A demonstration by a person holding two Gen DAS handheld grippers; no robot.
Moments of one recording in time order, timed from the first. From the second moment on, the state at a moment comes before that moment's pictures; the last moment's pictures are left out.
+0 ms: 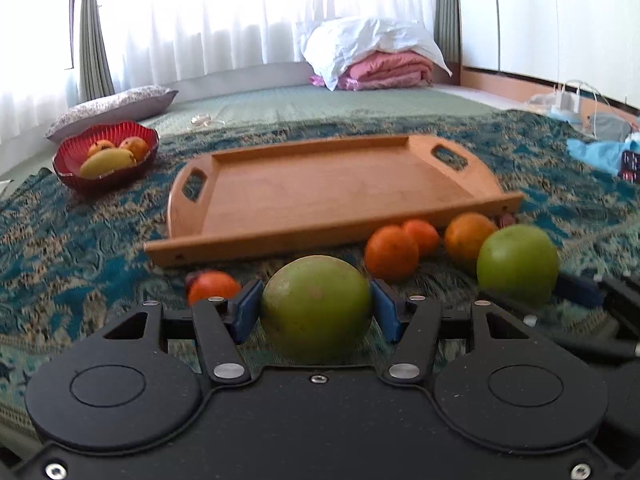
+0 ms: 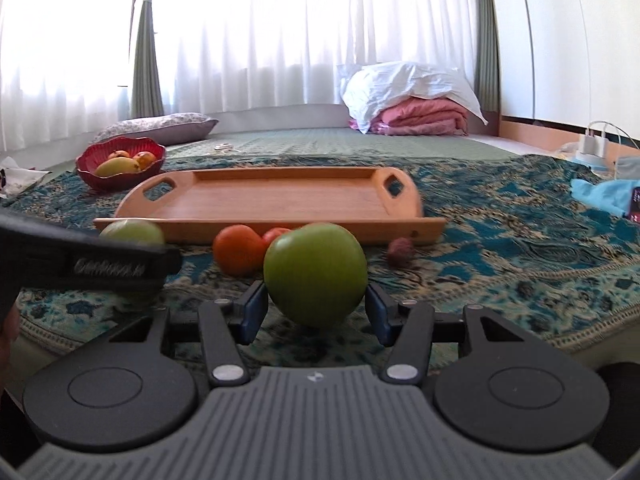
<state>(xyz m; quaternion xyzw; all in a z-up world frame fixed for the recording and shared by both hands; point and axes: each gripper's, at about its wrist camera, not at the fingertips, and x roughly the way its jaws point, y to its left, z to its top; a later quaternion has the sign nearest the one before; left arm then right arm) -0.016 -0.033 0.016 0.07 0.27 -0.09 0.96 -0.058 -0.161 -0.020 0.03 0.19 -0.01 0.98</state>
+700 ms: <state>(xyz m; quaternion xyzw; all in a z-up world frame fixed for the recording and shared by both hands) -0.026 -0.029 -0.011 0.07 0.25 -0.08 0.96 -0.045 -0.163 -0.029 0.01 0.19 0.01 0.98</state>
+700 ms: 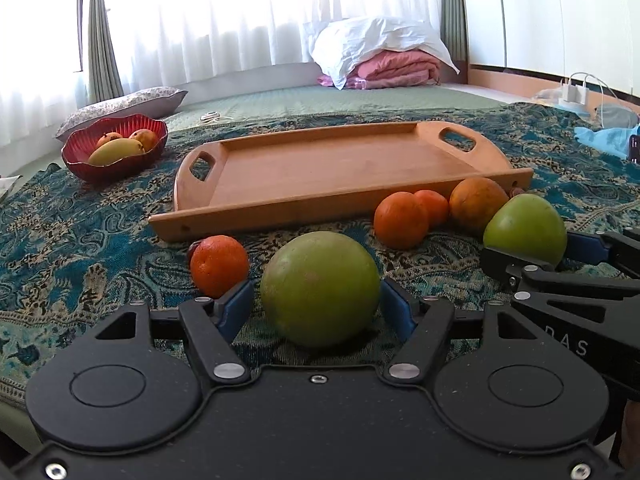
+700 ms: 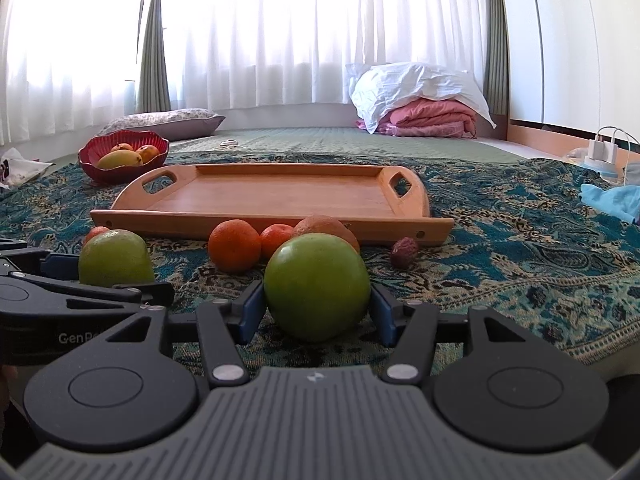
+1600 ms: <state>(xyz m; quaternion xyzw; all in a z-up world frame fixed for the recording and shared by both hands) -0.020 -0.033 0.007 0.06 0.23 -0.06 0.97 -0.042 -0.164 -0.018 0.02 0.18 0.04 0.98</state>
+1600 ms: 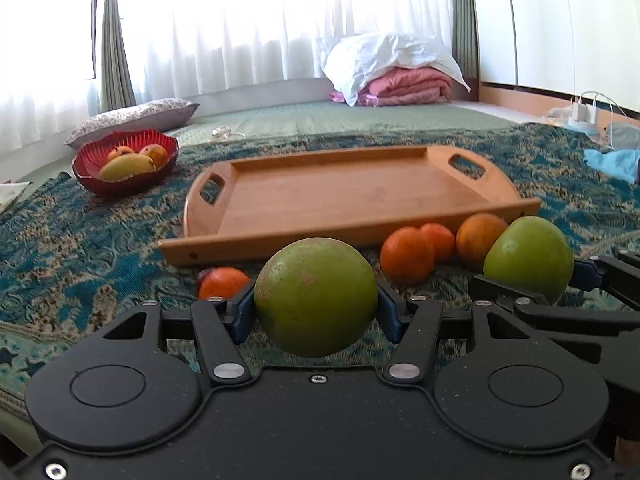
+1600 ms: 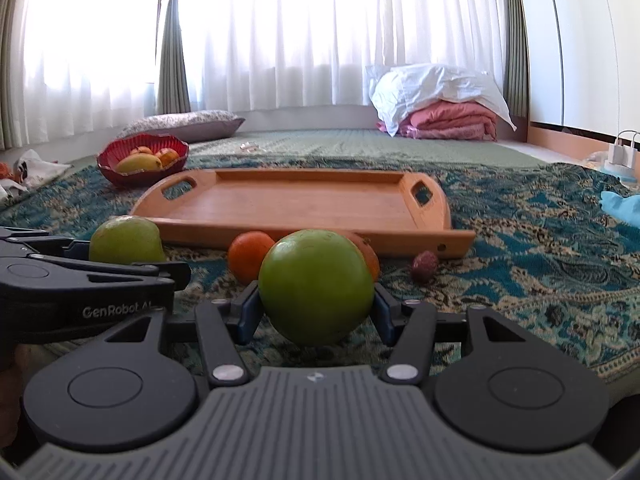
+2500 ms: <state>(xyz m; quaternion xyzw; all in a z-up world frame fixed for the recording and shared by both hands) 0.057 -0.018 0.059 0.05 0.23 -0.04 0.97 0.042 -0.203 0.029 0.07 0.22 0.01 0.97</state>
